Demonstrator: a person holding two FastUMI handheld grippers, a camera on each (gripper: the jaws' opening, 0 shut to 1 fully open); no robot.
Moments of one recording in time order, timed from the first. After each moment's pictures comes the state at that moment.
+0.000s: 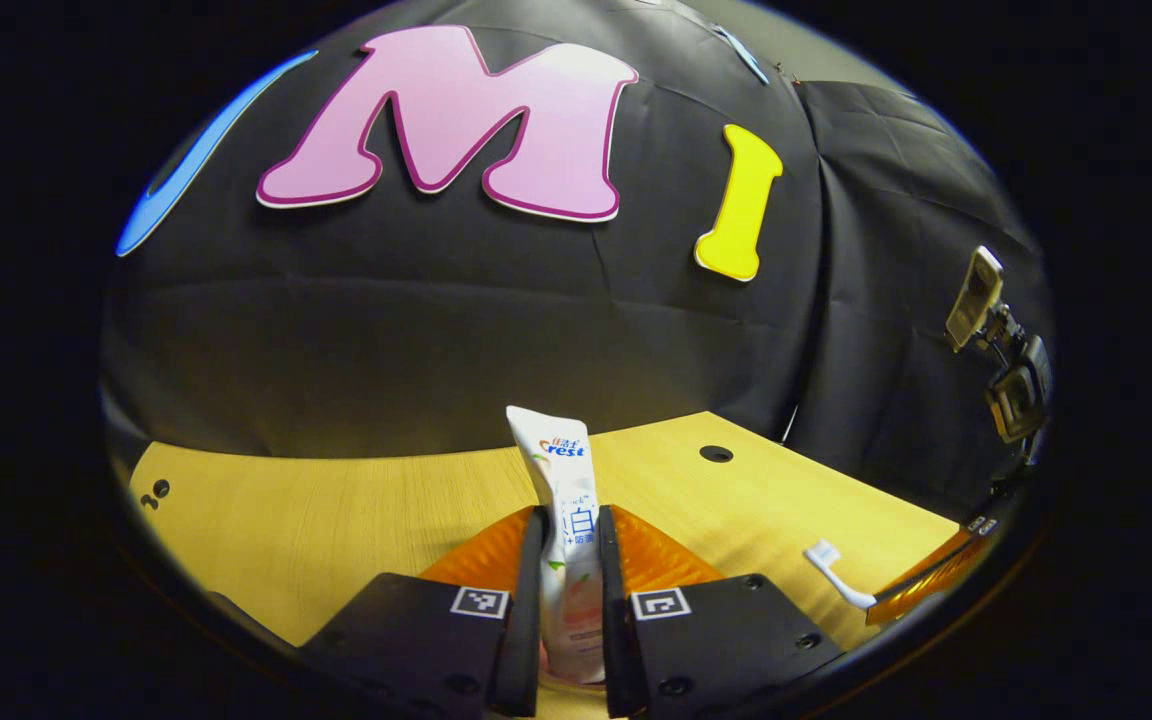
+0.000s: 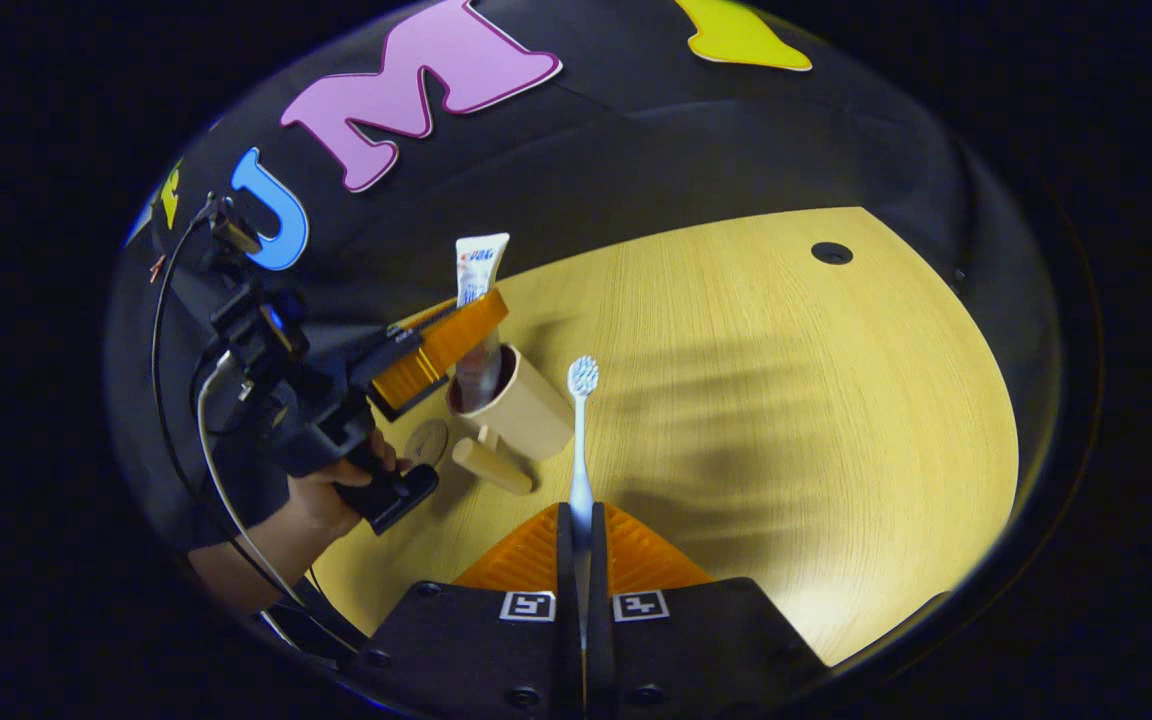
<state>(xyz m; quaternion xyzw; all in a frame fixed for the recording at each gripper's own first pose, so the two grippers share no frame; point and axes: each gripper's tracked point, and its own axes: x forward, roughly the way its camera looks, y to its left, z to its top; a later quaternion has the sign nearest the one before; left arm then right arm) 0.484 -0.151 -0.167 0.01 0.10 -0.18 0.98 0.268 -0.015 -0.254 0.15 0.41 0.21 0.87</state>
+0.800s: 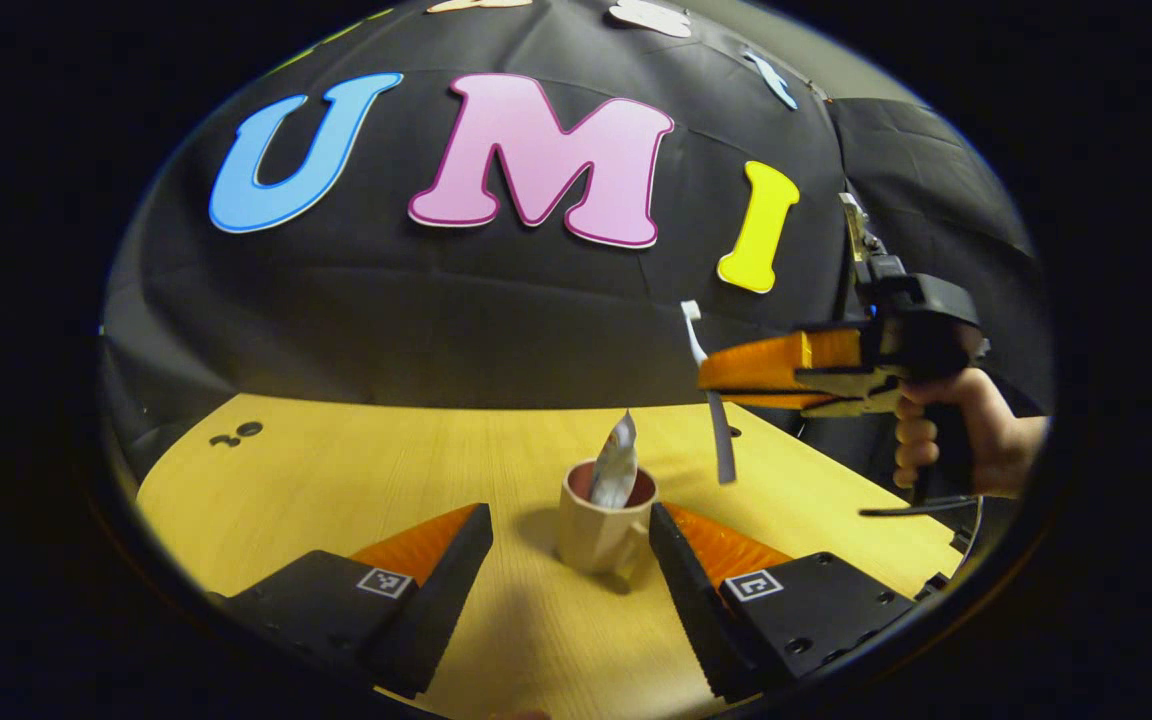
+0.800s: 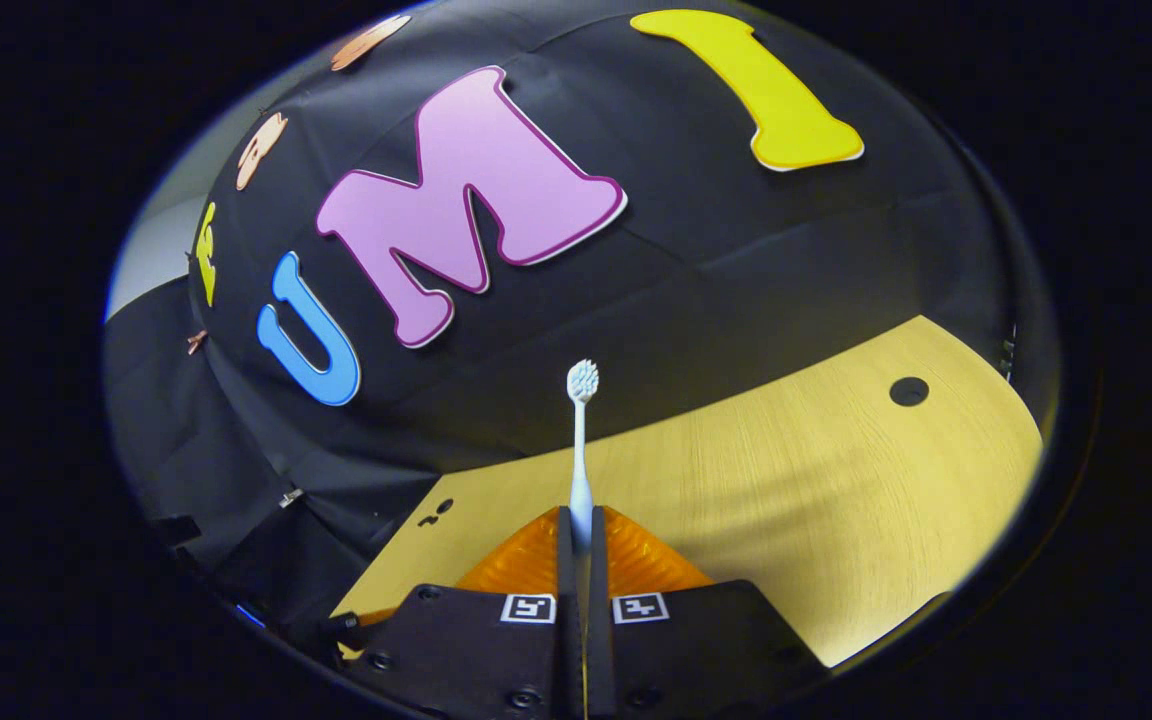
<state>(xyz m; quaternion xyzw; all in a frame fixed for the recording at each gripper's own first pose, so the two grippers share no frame) 0.324 -0.087 -0.172 -0.03 0.12 -0.09 0.99 0.383 0.050 -0.149 0.23 0.19 0.24 0.92</state>
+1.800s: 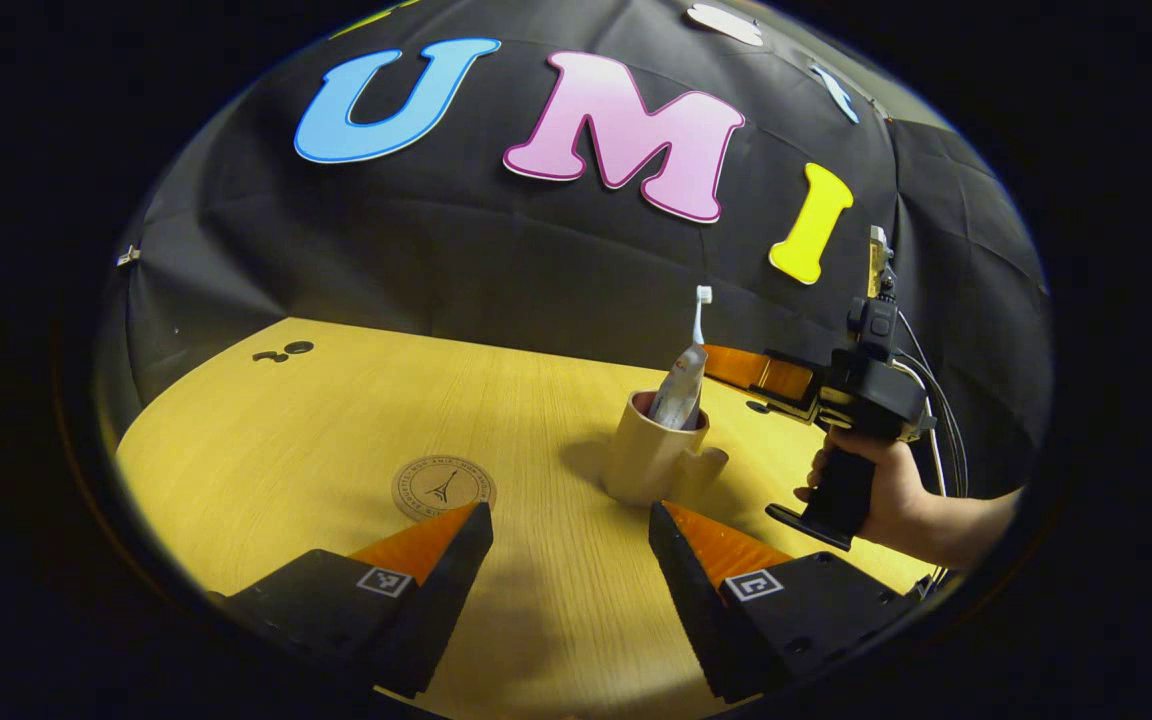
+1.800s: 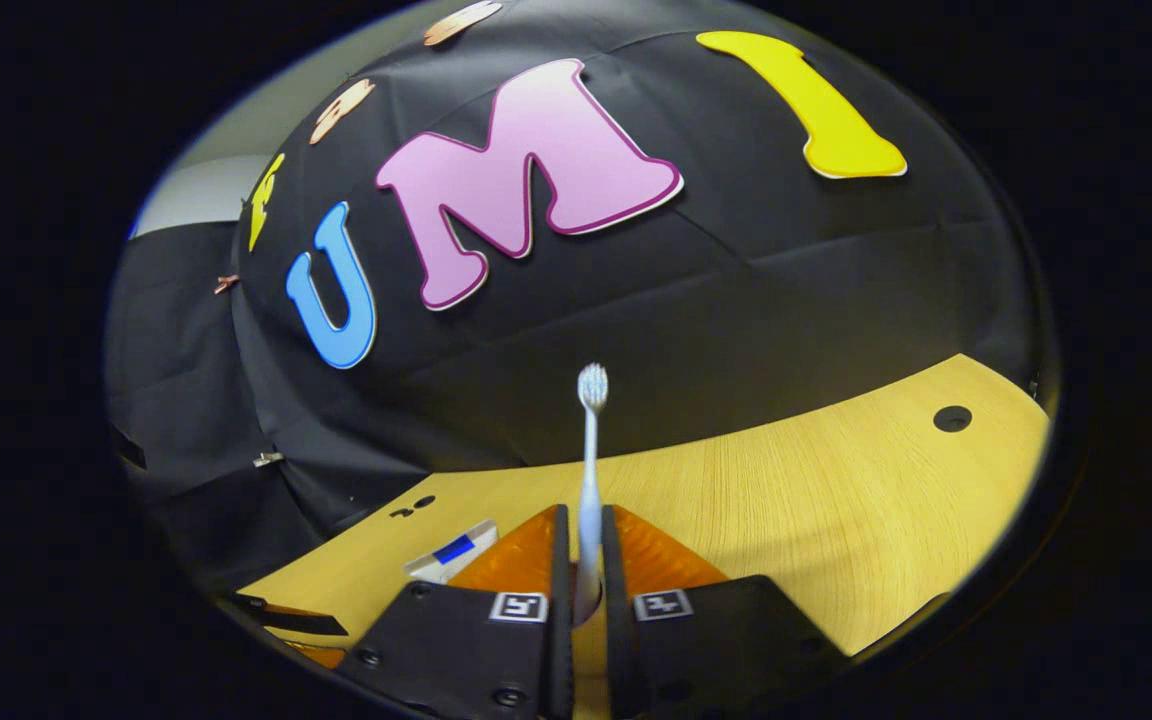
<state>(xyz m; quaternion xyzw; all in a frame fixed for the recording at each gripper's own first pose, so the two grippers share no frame) 0.293 -0.049 -0.217 -0.08 0.16 -0.06 0.98 0.387 0.086 -0.212 0.16 0.11 0.28 0.94</state>
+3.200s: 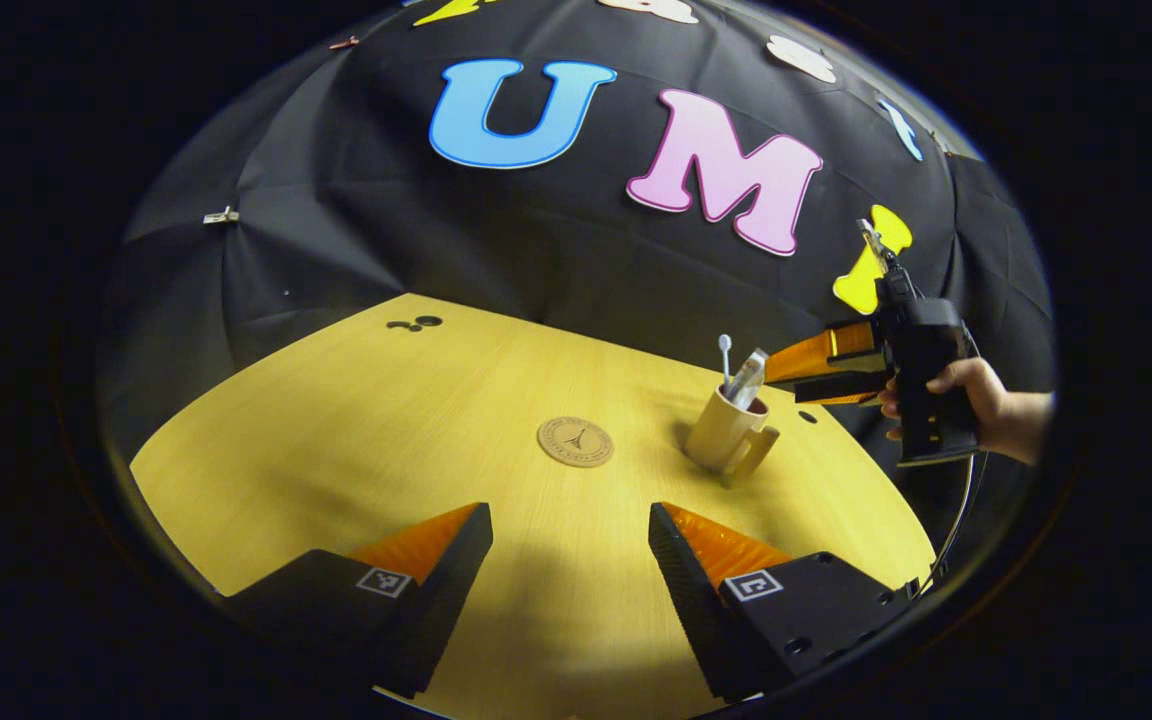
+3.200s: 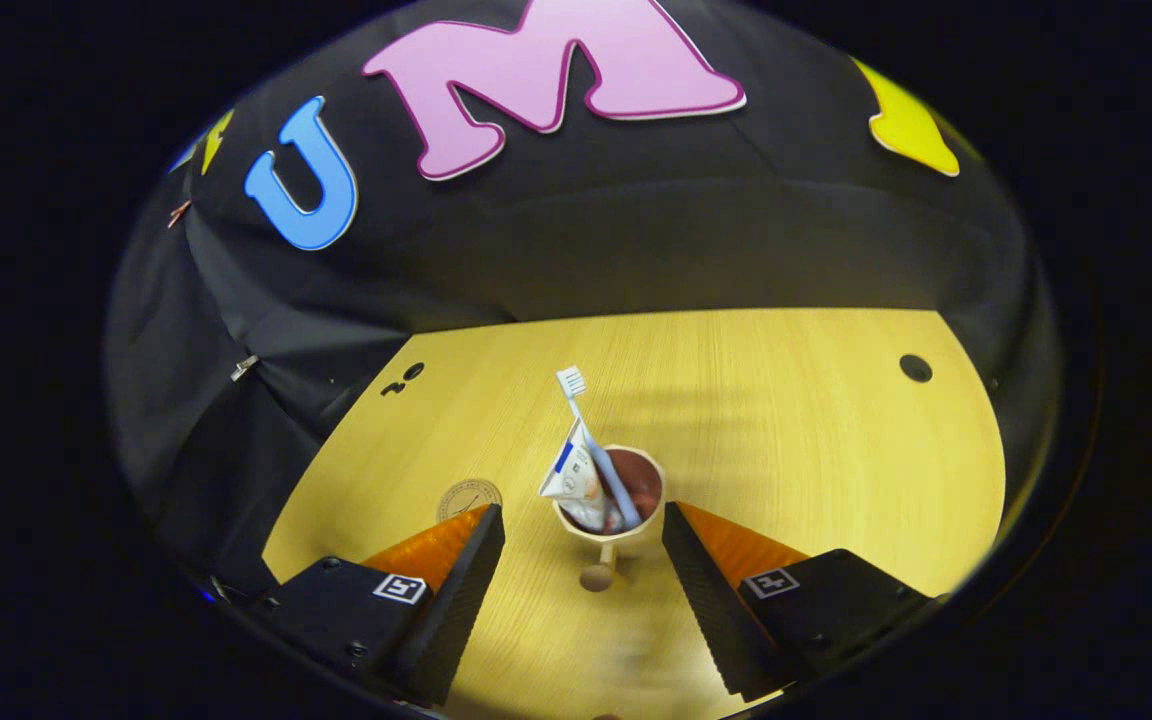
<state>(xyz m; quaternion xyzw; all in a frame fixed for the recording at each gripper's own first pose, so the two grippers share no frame) 0.159 0.044 -0.209 -0.12 0.19 0.08 0.97 0.316 0.109 -0.211 0.07 0.39 0.24 0.89</state>
